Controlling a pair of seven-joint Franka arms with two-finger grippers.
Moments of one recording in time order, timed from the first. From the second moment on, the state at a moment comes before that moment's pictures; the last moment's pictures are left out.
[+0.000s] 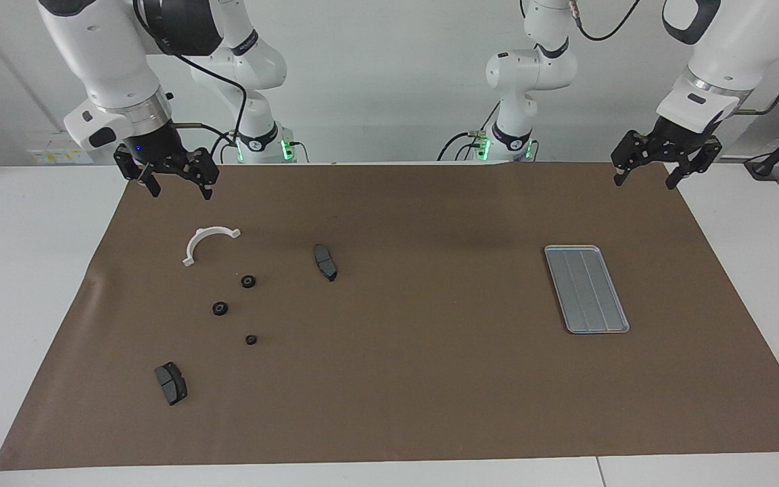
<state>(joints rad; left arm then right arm) -0.02 -0.02 0.00 -1.58 -0.01 1.60 0.15 0.01 -0.04 0.03 -1.68 -0.02 1.65 0.13</state>
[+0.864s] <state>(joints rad) -0.02 -0.02 0.00 -1.58 -0.01 1.60 0.15 0.01 -0.05 0.02 -1.82 -0.02 1.82 0.12</state>
